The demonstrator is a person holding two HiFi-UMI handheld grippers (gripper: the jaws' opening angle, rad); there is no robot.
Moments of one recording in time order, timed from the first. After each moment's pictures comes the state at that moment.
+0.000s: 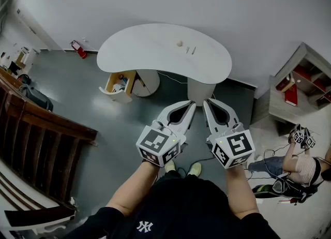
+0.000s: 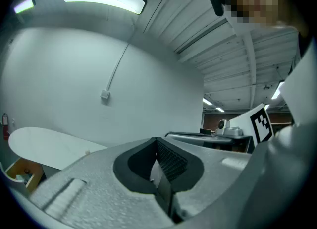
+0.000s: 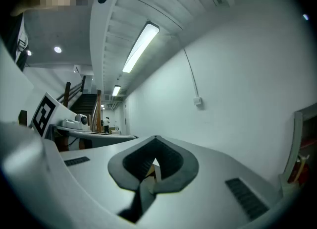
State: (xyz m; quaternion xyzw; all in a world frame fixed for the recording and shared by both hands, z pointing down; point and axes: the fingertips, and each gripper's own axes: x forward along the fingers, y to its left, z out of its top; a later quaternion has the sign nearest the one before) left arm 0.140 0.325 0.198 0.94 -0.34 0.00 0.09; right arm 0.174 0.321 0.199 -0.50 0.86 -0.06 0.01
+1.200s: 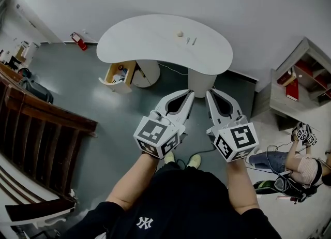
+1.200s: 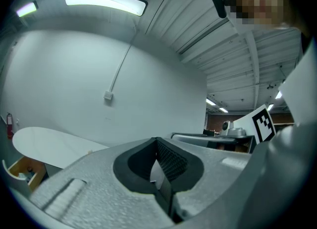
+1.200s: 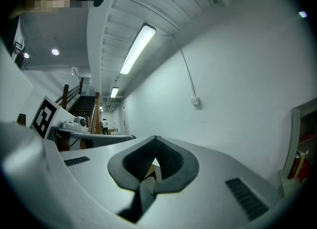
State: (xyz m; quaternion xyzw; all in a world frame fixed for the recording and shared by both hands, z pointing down) left arm 0.143 0.322 0.197 0.93 -0.36 -0.01 0.09; right arm 0.190 0.323 0.199 -0.51 0.86 -0.07 0.01
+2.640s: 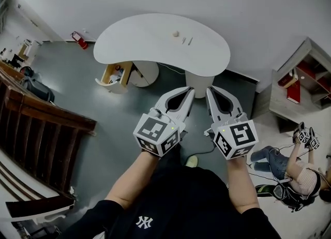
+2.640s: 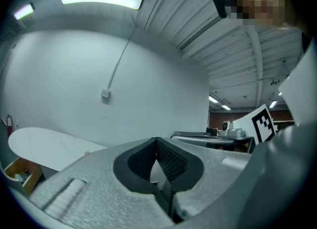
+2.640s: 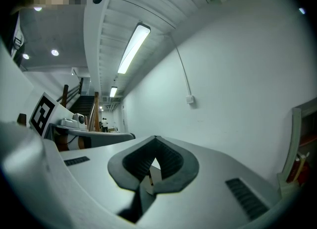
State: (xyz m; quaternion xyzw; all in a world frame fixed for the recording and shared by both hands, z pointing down) left arm 0.198 0.291 0.207 0.93 -0.37 0.00 0.09; right arm 0.244 0.289 0.212 -0.50 0.86 -0.07 0.01
